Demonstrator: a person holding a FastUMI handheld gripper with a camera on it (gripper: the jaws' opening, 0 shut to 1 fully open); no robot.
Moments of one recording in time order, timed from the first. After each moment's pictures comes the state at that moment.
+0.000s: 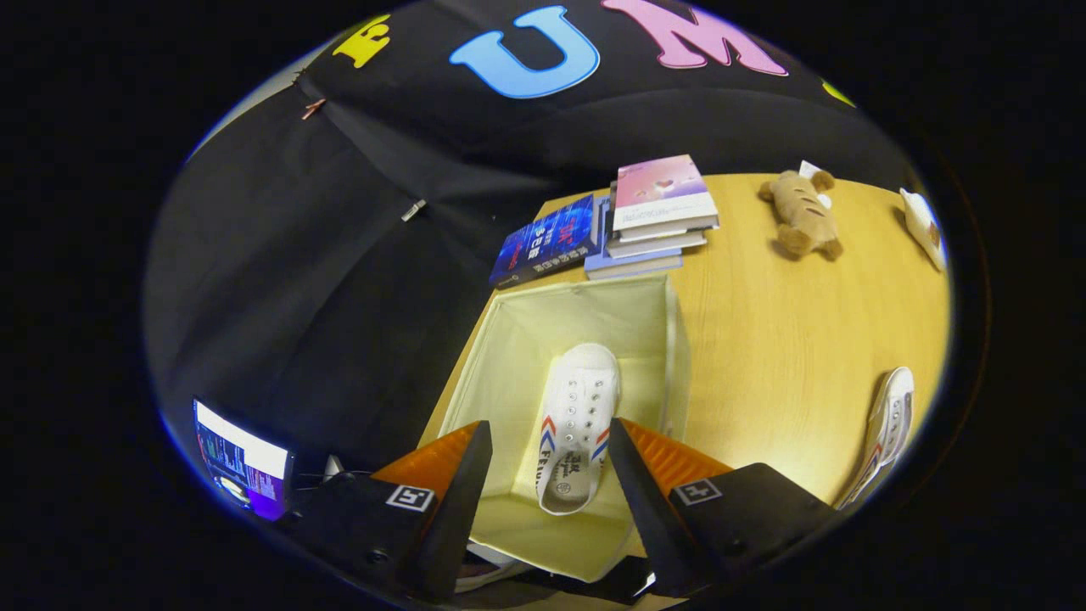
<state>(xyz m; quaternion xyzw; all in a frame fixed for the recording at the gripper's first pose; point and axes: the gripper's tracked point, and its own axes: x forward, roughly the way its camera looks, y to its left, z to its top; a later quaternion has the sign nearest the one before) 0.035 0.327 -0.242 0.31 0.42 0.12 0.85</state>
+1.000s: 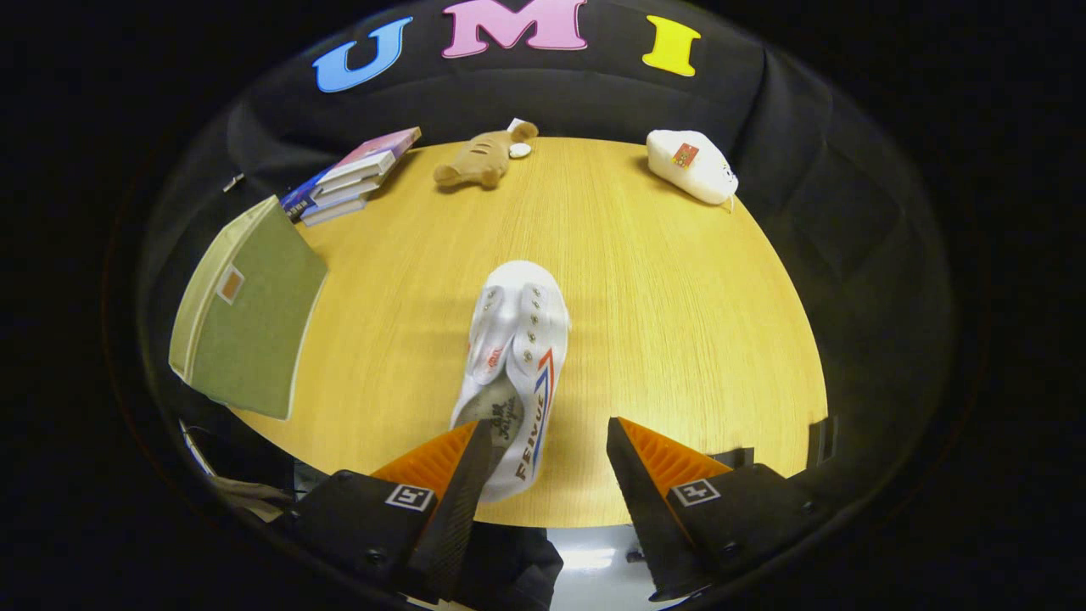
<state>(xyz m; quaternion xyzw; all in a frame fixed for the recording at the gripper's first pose) -0.189 0.023 -0.412 0.14 0.53 -0.12 0.83</state>
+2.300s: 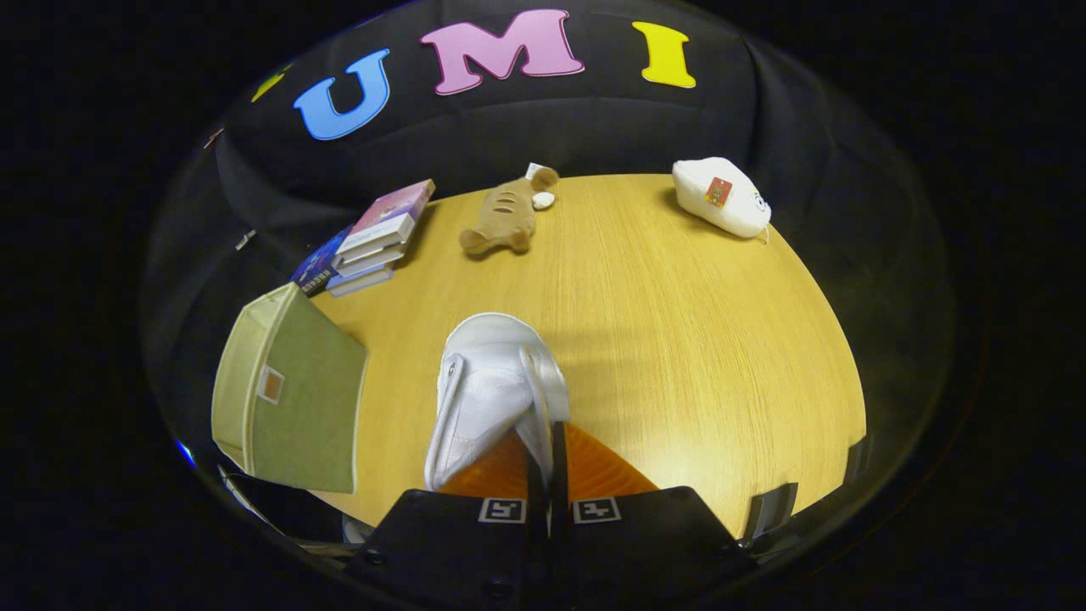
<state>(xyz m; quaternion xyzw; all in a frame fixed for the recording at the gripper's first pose) -0.087 0.044 -0.350 0.22 0.45 -0.11 0.86</state>
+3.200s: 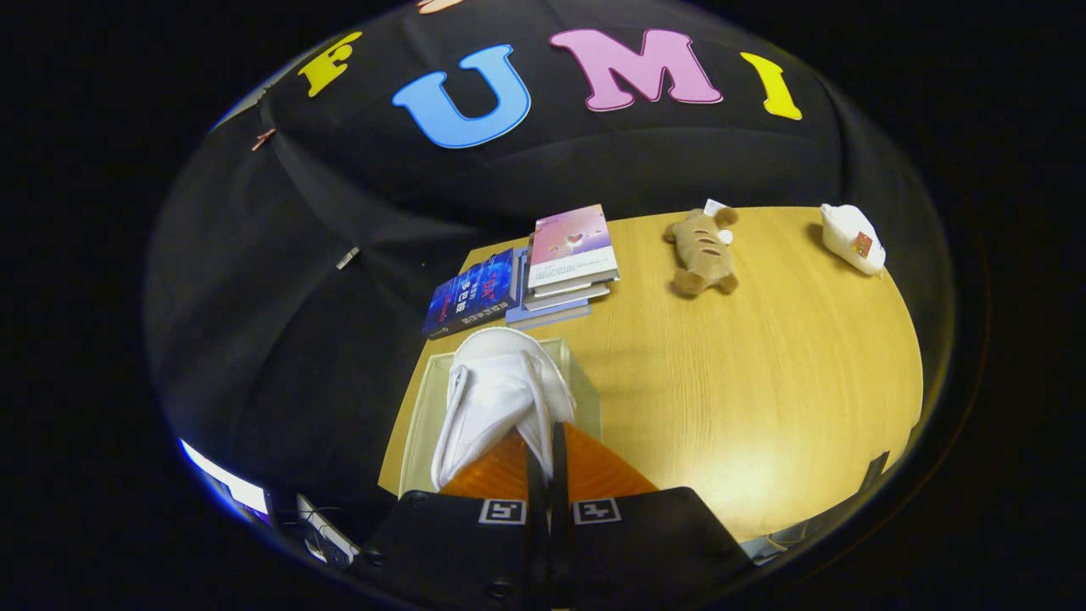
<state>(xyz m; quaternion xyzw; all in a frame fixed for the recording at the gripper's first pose) 0.042 0.282 -0.222 0.28 0.42 -0.01 0.86</state>
